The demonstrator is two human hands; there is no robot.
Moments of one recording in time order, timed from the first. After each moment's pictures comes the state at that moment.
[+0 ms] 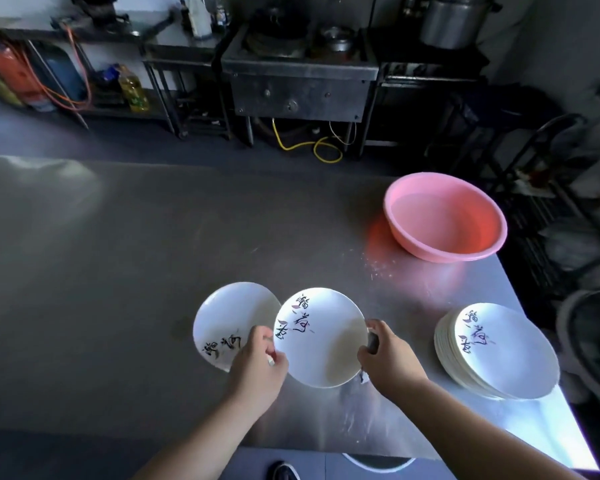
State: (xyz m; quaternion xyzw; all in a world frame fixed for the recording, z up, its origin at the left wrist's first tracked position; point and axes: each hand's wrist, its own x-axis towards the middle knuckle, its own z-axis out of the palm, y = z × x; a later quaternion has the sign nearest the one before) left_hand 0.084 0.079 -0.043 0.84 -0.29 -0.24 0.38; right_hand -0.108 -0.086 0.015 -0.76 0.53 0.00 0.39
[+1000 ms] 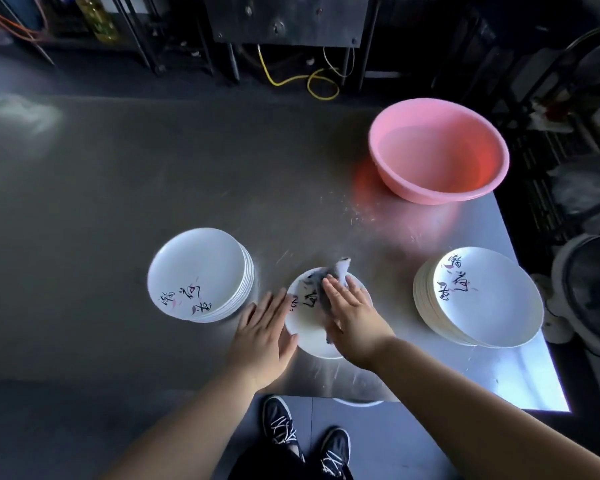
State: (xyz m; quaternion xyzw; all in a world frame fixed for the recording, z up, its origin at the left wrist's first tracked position) left_hand 0.025 0.065 -0.149 0.81 -0.57 -0.08 0.12; right_hand -0.143 -0.106 -0.072 -0.91 0.31 0.08 0.28
